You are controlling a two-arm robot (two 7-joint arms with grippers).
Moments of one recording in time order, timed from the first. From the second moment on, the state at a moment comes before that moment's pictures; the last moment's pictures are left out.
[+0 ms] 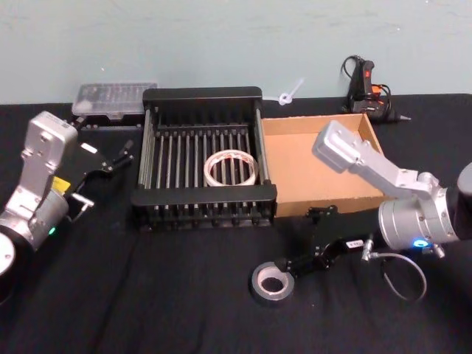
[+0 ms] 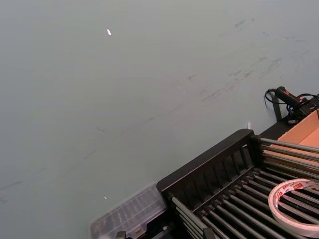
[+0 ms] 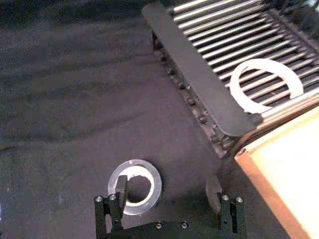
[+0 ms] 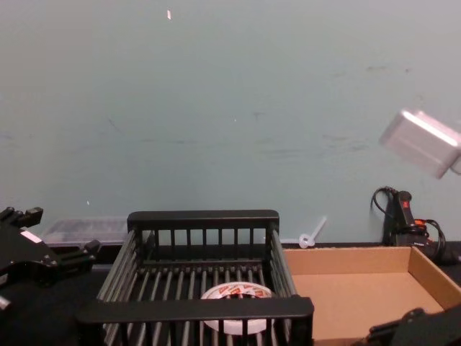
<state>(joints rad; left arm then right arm) -0.20 0.60 0.45 -1.41 -0.25 -0.12 0.03 0.47 0.72 -0.73 -1.66 0.41 0.59 0.71</state>
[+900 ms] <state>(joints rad) -0.20 0.60 0.45 -1.41 -0.25 -0.12 0.03 0.53 0.68 -0.84 -1.59 0.35 0.58 0.74</state>
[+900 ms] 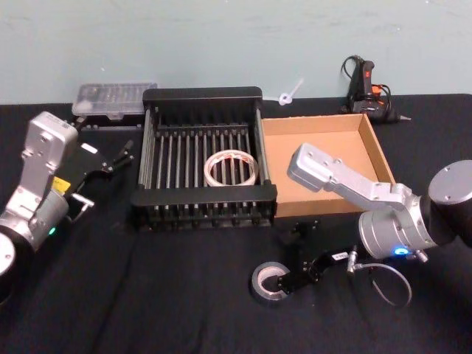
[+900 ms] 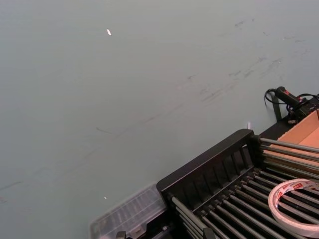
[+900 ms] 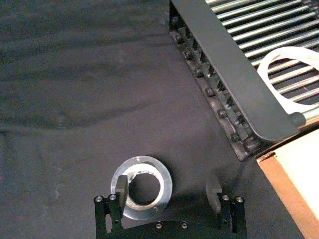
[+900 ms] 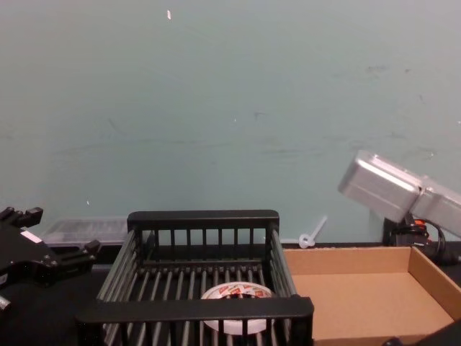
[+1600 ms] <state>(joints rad) -0.20 0.60 0.45 -1.41 -0.25 -0.12 0.03 0.55 0.64 -0.86 -1.55 0.30 0.58 0.75</state>
